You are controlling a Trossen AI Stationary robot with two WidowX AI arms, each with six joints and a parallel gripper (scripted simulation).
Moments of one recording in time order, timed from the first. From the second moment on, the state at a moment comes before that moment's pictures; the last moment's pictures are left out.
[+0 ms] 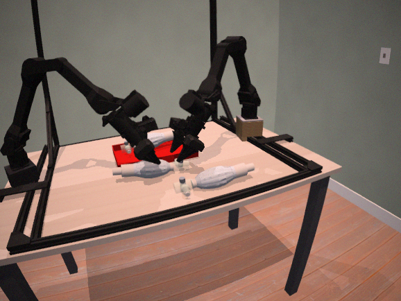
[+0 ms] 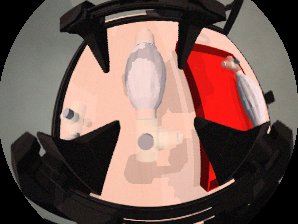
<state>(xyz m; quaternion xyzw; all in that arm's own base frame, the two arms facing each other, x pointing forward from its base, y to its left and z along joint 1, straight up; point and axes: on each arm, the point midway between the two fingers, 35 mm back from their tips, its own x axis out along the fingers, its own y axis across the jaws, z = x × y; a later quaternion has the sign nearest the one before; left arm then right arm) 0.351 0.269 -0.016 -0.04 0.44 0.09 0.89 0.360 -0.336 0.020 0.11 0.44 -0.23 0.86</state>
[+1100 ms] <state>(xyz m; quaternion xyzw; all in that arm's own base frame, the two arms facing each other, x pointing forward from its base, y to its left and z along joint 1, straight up) 0.348 0.267 -0.066 -0.04 0.45 0.09 0.89 0.359 -0.336 -0.021 0.11 0.43 -0.23 0.86</state>
